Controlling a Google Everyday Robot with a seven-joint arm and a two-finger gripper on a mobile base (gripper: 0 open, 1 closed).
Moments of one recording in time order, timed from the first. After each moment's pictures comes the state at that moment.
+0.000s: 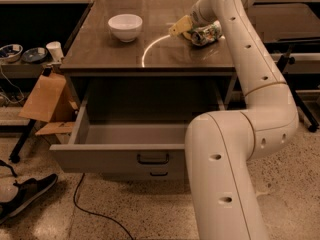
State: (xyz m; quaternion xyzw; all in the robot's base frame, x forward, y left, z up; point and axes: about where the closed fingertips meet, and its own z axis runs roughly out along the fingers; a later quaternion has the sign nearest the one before) arm 0.931 -0.139 0.877 -0.26 0.86 0.02 0.44
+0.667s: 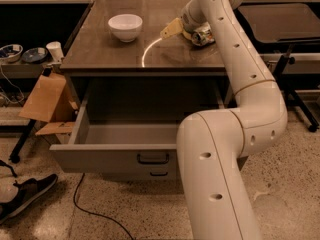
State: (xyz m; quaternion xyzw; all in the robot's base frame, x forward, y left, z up) arm 0.932 -0.105 0.862 -0.27 0.87 0.03 0.42
